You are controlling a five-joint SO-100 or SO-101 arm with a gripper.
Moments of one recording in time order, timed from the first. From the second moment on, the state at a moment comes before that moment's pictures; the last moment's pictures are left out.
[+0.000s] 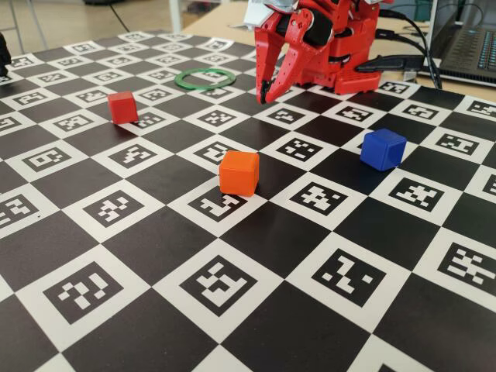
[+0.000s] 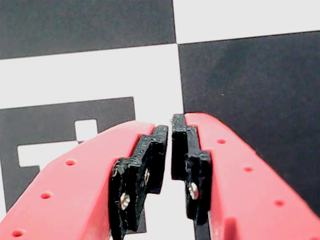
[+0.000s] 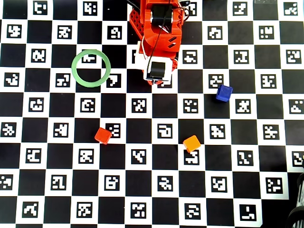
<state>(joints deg) 3.3 189.8 179.4 72.2 -87.2</state>
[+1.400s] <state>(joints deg) 3.3 189.8 179.4 72.2 -83.1</state>
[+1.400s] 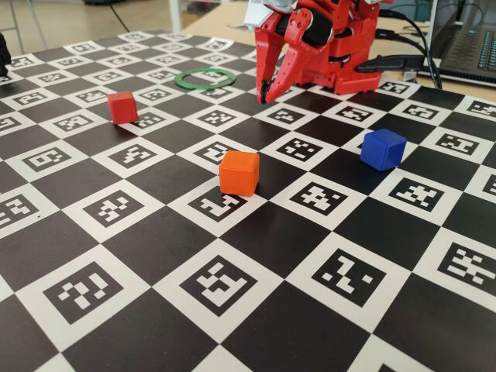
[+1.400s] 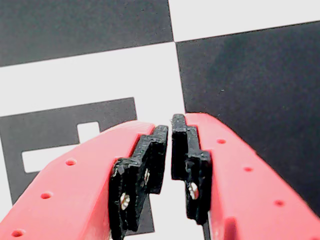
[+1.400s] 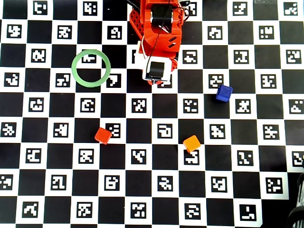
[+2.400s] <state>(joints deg) 13.0 125.2 109.6 86.0 -42.4</state>
